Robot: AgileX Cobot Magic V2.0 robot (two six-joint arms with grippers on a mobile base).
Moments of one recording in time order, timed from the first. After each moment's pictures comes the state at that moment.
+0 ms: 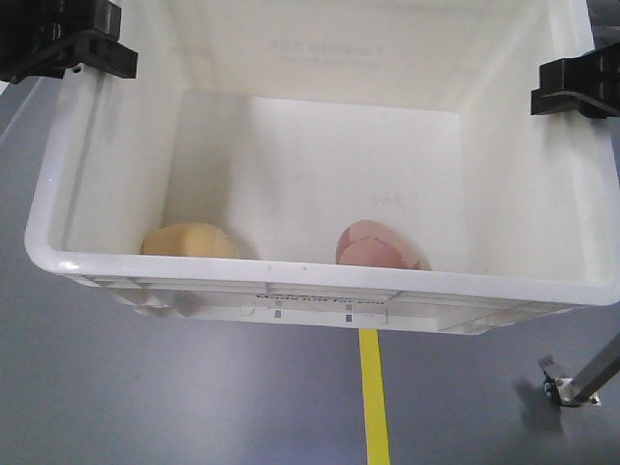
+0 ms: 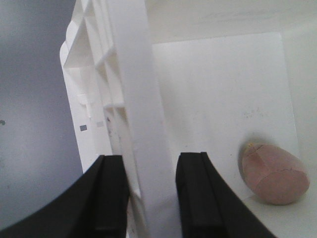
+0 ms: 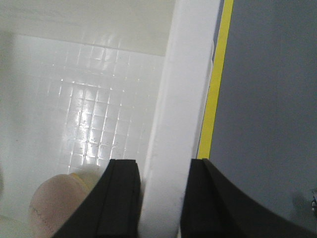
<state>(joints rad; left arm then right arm) -0.27 1.36 -1.52 -0.32 1.08 0.06 0.08 1.22 -1.26 0.29 0.94 -0.16</state>
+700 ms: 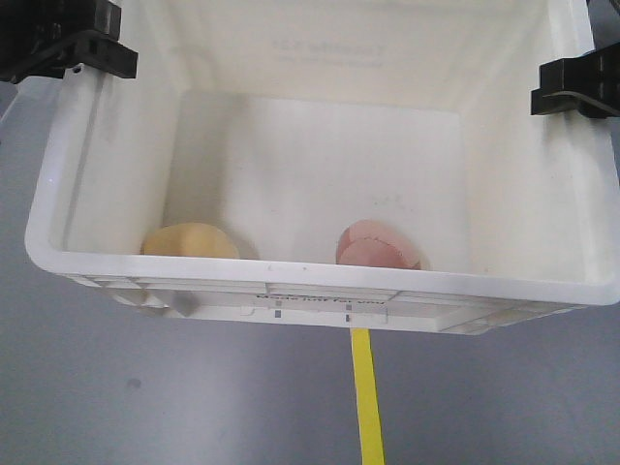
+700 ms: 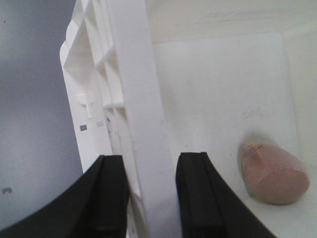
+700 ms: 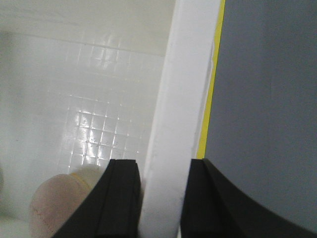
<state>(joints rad) -0.27 1.36 -1.52 -0.32 1.08 0.06 0.08 1.22 -1.26 0.29 0.94 -0.16</state>
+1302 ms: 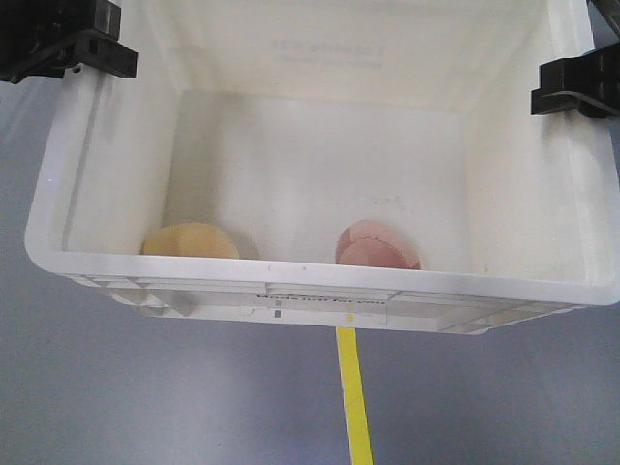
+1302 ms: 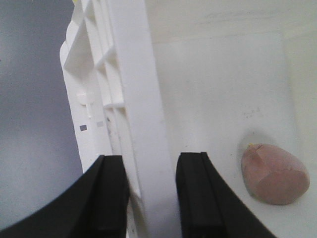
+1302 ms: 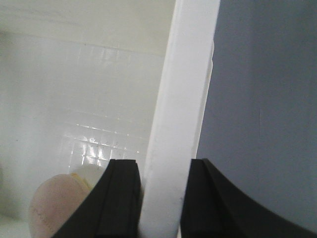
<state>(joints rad) -0.27 1.36 -1.52 -0.32 1.08 0.06 0.08 1.22 -1.26 0.29 0.94 -0.16</state>
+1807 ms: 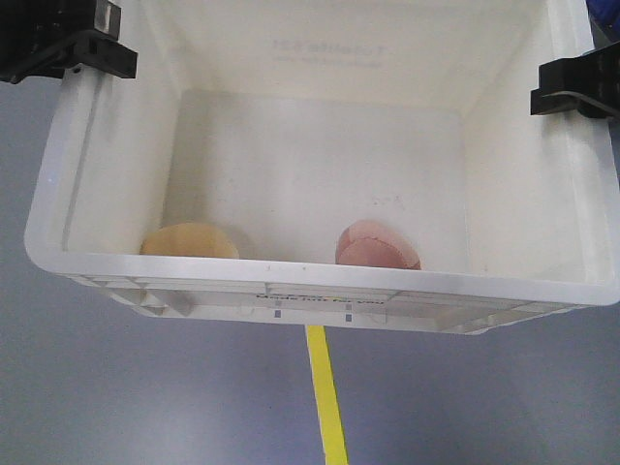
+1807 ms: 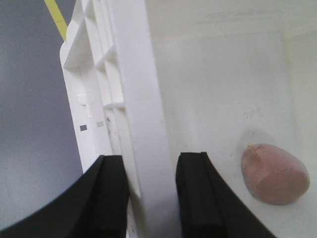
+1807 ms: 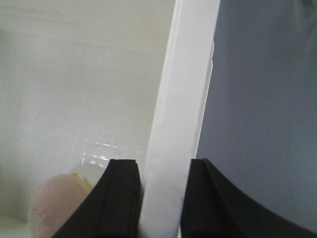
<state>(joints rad) -0.27 1.36 -1.52 -0.32 1.08 0.06 0.08 1.22 -1.26 0.29 0.94 -0.16</state>
